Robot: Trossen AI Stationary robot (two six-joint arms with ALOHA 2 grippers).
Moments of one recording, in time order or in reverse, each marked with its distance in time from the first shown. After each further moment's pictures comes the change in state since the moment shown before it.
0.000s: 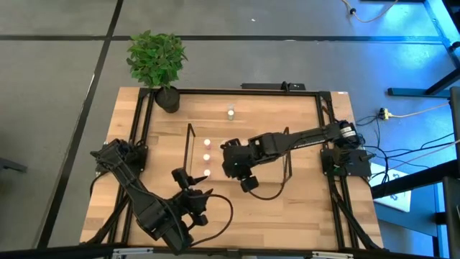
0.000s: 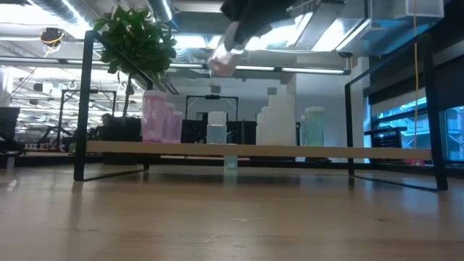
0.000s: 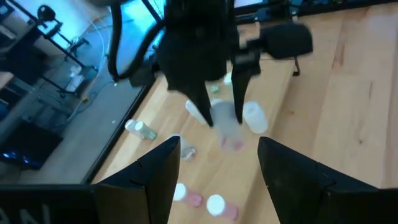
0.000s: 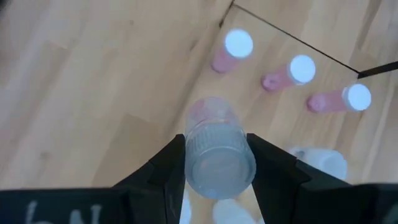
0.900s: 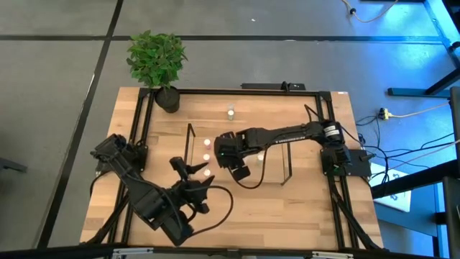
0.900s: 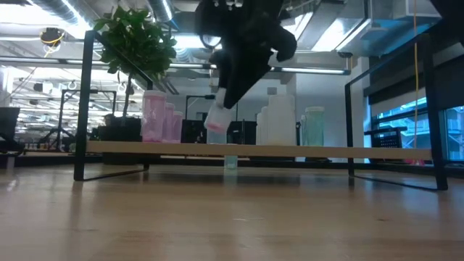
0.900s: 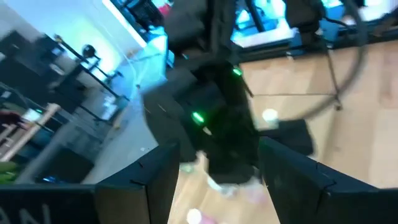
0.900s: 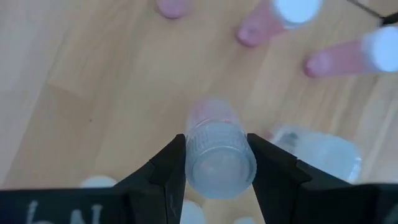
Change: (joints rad) left arm 0.035 -0.057 0.001 0.000 -0.160 0.120; right arm -0.112 0.147 0.000 0.019 0.025 -0.092
